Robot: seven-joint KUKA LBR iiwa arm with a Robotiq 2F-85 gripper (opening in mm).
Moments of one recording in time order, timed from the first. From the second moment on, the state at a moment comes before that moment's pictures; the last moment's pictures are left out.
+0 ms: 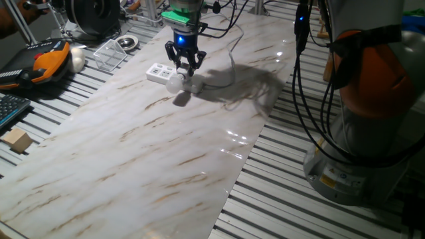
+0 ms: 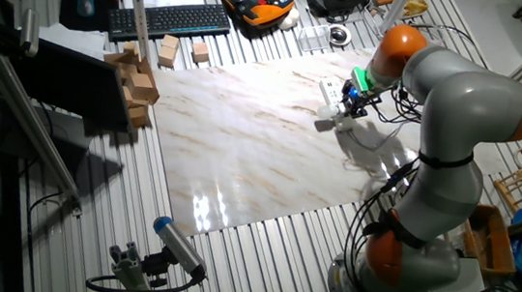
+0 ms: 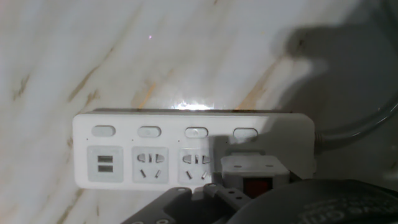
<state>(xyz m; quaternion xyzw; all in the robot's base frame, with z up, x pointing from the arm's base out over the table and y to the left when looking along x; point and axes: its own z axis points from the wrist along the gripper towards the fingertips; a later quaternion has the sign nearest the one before) 0.565 -0.121 0.081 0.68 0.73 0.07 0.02</state>
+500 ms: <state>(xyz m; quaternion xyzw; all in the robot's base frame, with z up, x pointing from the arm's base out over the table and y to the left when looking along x) 0.566 -0.119 0.082 0.68 0.74 0.05 0.02</state>
